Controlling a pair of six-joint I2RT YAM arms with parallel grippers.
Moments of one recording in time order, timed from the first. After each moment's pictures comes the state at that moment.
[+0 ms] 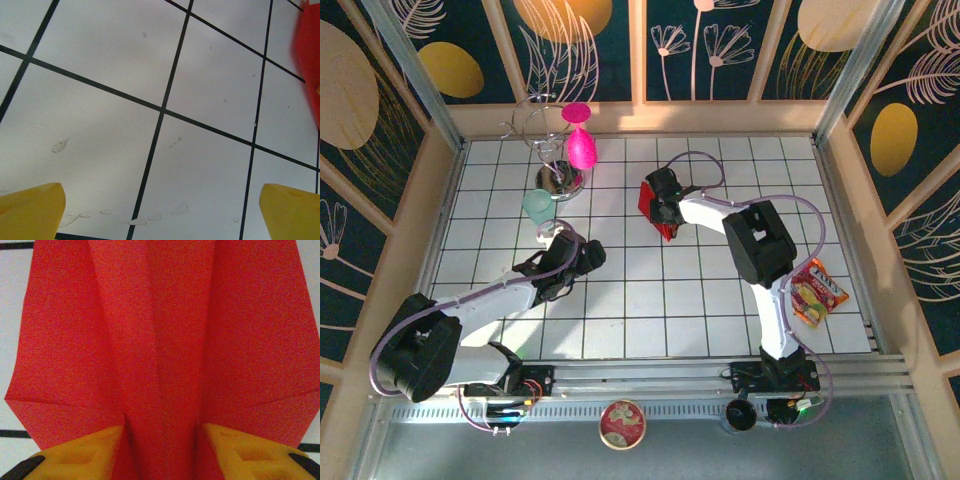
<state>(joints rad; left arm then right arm) -0.61 1.30 0.57 -0.13 -0.24 -0.95 0.58 2.15 1.48 -0.38 0.19 0.48</state>
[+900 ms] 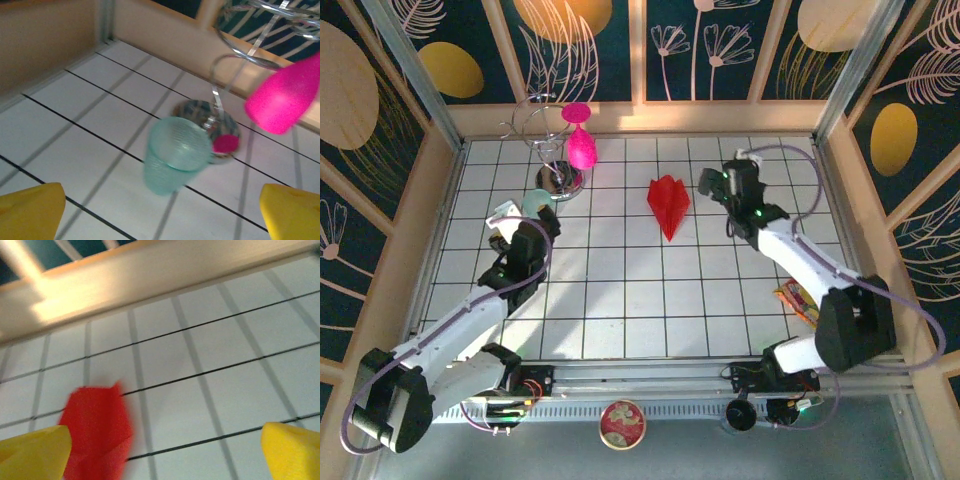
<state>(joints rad) -0.47 1.01 0.54 0.00 -0.76 -0.63 0.38 1.37 0.96 -0.12 0.39 0.43</state>
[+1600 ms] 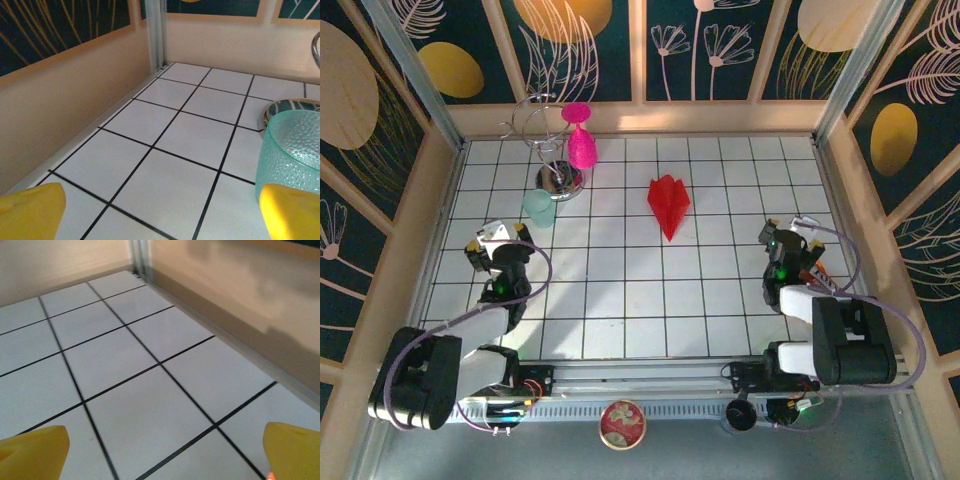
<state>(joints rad) -0.21 1.17 0.20 0.72 -0.66 -0.15 0.04 1.31 0.25 0.71 0.49 0.23</state>
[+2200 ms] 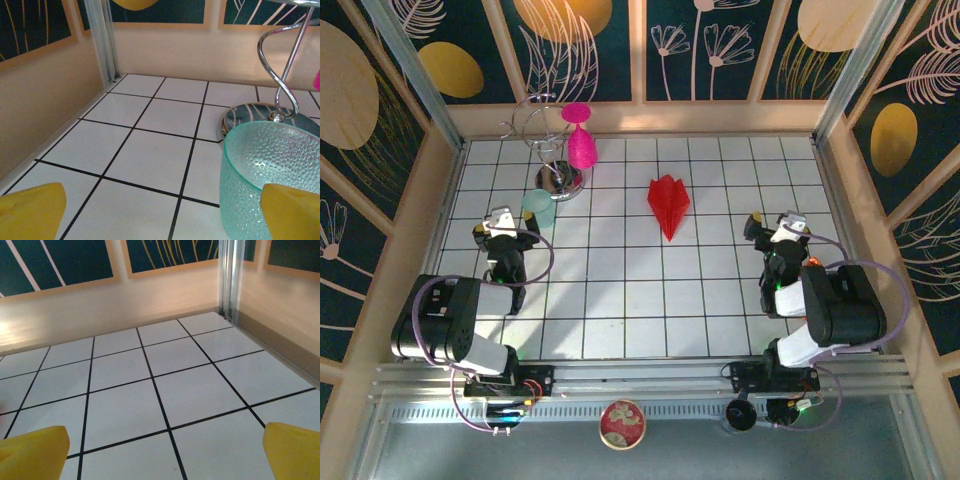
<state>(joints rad) -0.09 1.49 0.26 1.06 -0.37 -0.06 0.03 1.54 0.18 1.26 0.21 0.13</state>
